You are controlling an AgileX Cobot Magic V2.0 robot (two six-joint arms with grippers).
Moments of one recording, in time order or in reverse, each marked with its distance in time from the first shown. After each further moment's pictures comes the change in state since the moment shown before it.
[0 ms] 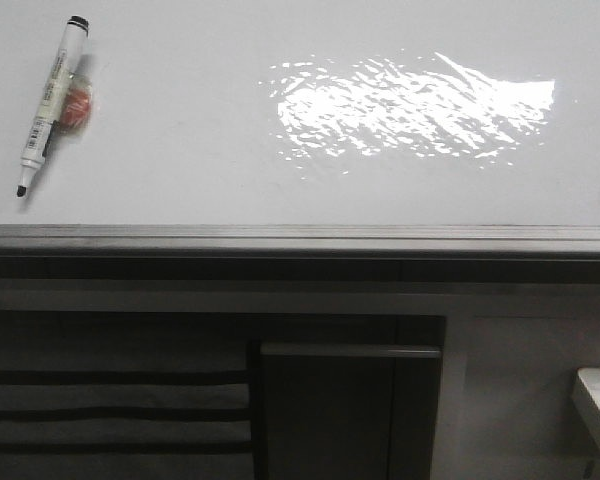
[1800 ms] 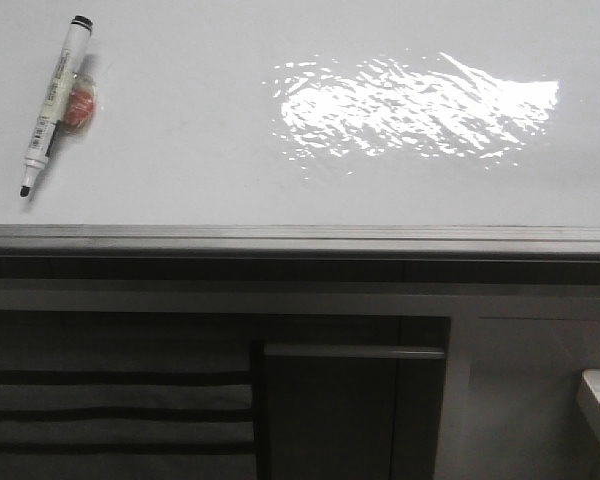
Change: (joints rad) left arm 0.000 0.272 -0.548 -0.028 0.383 0.000; right arm 0.000 0.213 -0.494 0.025 0.420 -0.010
